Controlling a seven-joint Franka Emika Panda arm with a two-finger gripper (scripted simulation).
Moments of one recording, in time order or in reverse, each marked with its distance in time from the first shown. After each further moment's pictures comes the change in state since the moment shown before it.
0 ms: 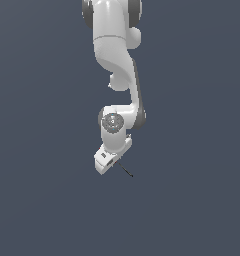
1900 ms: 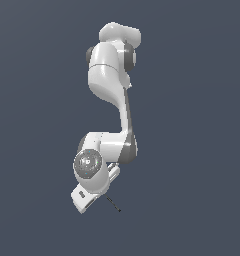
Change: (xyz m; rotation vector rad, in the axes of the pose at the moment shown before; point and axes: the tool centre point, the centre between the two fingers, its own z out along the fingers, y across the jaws) arm 0.050 0.137 -0.003 0.000 0.000 0.000
